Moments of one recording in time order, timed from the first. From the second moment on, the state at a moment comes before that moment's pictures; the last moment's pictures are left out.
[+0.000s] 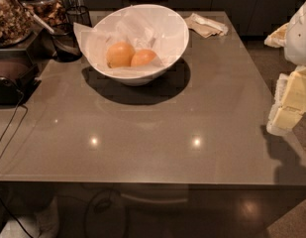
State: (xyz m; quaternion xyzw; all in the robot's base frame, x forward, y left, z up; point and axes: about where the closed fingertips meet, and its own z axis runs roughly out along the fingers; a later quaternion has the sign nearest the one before) arm 0.438 -0.216 0.977 -0.60 0.78 -0.04 0.16
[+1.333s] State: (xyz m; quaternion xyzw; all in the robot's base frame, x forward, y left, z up) arm 0.474 -0.158 1.000 -0.58 0.80 -0.02 0.15
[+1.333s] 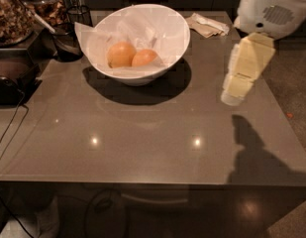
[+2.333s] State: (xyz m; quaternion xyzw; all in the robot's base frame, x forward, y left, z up) arm 0.519 -0.090 1.004 -0.60 0.78 0.02 0.17
